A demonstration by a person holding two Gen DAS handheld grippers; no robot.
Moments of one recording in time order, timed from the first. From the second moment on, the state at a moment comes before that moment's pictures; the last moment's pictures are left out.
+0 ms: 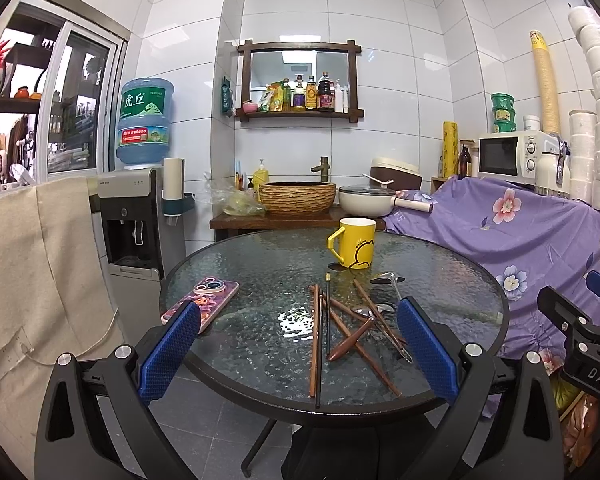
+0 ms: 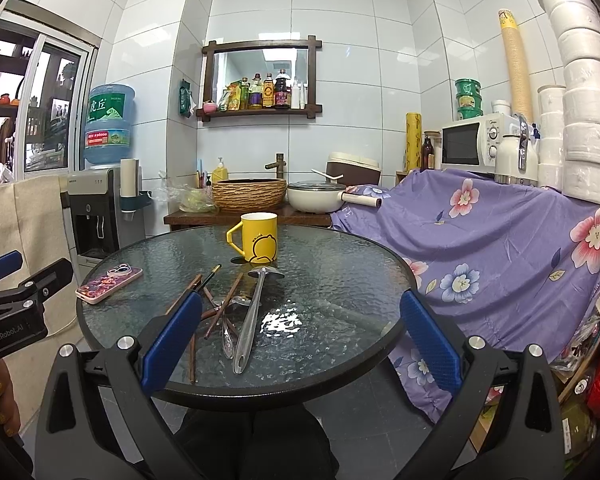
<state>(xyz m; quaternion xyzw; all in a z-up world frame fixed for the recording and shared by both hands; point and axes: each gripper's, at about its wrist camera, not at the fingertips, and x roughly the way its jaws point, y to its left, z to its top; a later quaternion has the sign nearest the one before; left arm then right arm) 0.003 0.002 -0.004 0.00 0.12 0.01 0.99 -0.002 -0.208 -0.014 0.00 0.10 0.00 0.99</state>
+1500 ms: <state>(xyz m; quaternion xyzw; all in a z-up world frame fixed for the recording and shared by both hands) 0.031 0.009 -0.025 -0.01 0.18 -0.04 0.98 0.029 -0.206 -0.032 0.02 0.17 0.03 0.98</state>
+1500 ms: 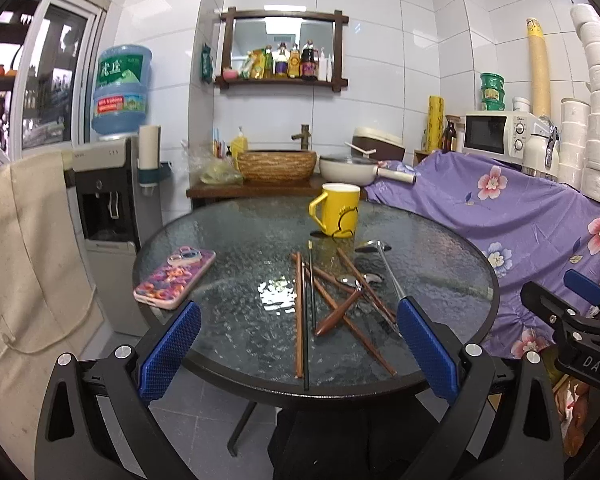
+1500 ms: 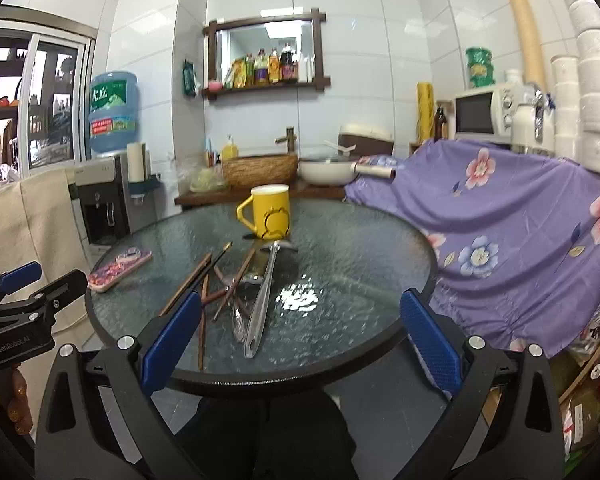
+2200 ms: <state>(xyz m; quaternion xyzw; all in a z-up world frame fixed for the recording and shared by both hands) 0.149 0.036 -0.067 0.00 0.34 -0.06 0.94 0.161 -0.203 -0.061 -0.02 0.32 0.11 0.94</state>
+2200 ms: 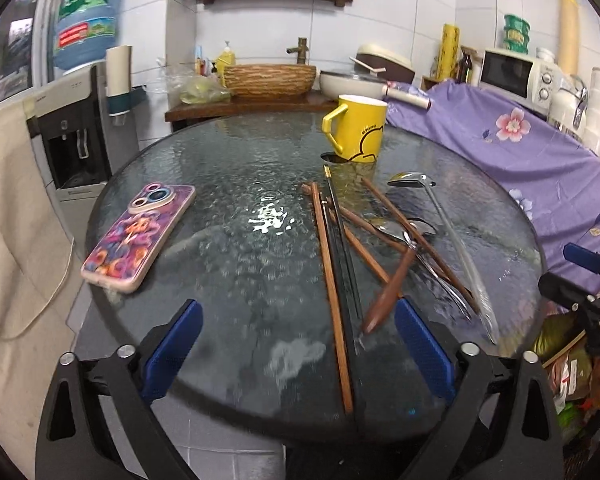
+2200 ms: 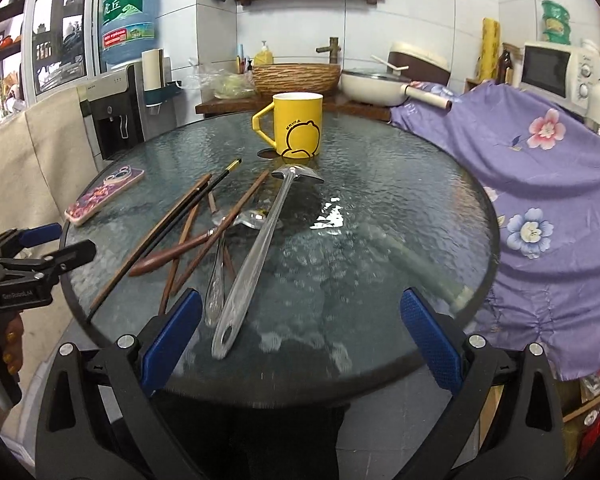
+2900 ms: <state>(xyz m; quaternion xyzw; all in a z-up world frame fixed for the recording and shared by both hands) 0.237 0.020 -0.067 -0.01 0.40 -0.13 0.91 0.286 -0.193 -0.065 0.01 0.40 0.18 0.90</state>
